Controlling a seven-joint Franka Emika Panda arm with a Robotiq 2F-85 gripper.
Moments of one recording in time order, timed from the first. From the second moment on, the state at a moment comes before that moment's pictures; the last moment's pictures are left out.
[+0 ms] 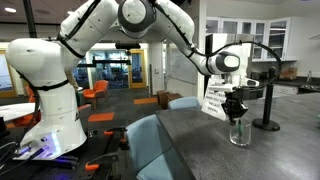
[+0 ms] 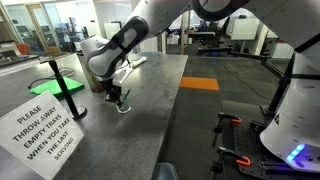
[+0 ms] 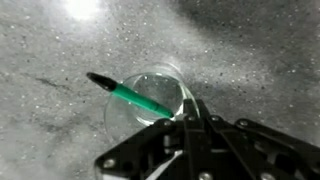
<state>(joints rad) 0.01 0.91 0.02 -1.30 -0.19 2.12 -0.05</state>
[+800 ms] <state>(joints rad) 0.04 0.58 0.08 -1.80 -0.11 2.30 -0.03</state>
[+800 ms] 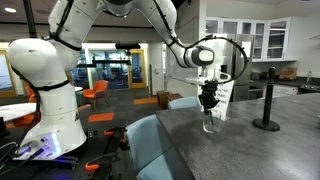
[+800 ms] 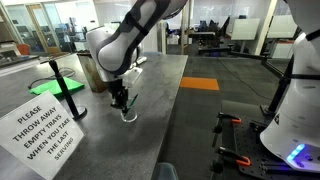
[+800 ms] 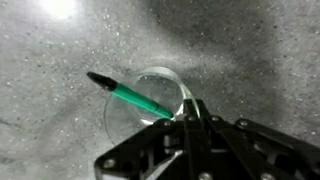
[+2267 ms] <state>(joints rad) 0.06 0.43 0.02 -2.14 -0.14 2.51 -0.01</state>
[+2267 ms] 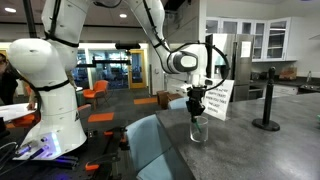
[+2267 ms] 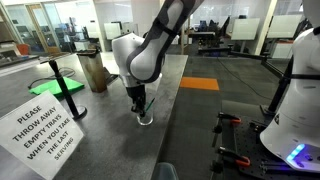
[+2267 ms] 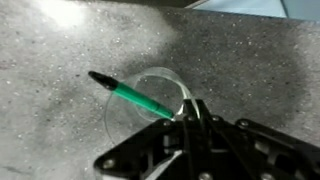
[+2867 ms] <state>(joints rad) 0.06 0.45 -0.03 -2.14 -0.15 2.53 0.01</state>
